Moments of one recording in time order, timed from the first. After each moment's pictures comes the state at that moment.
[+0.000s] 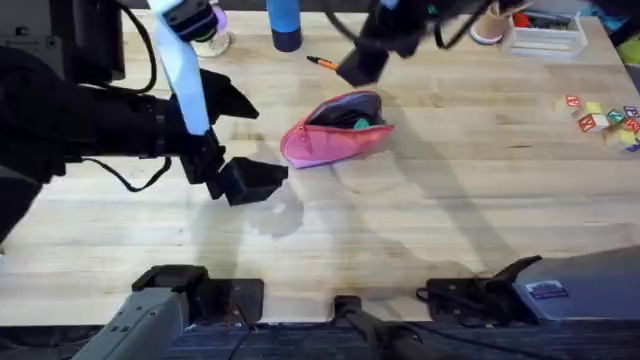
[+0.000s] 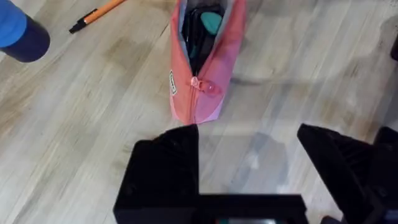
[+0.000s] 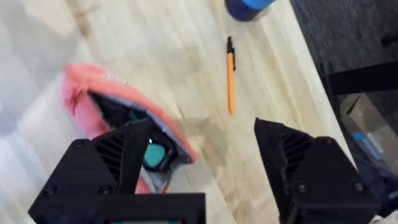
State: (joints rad) left arm 0.00 0.98 0.95 -1.07 0.69 0.89; right arm 0.48 1.62 1.58 -0.83 -0.13 -0.64
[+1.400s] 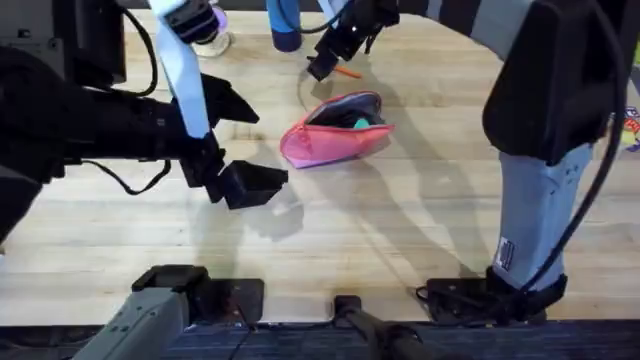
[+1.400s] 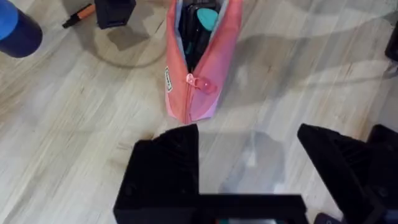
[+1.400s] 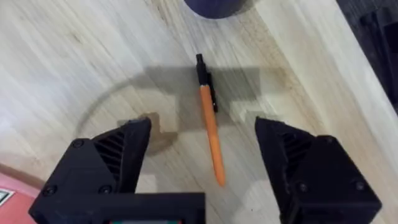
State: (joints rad) left arm 0.00 0.98 0.95 -1.09 0.69 0.89; right arm 0.41 2.30 2.00 -0.71 -0.13 -0.52
